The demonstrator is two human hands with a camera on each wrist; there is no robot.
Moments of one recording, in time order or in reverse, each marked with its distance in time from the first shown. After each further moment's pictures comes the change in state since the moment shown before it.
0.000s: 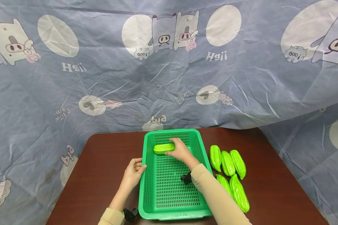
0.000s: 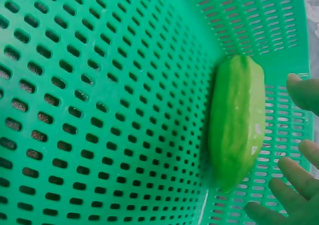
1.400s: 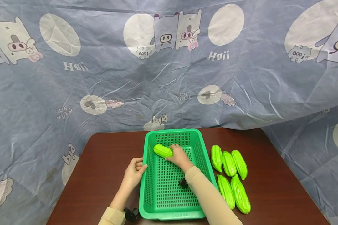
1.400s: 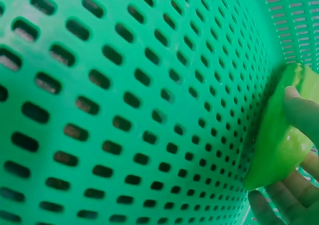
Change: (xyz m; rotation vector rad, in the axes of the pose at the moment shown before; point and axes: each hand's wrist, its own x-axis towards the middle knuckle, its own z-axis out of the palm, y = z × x) left_hand 0.000 0.003 0.000 0.001 0.009 -0.001; right_hand 0.000 0.009 0.035 -0.136 -0.004 0.059
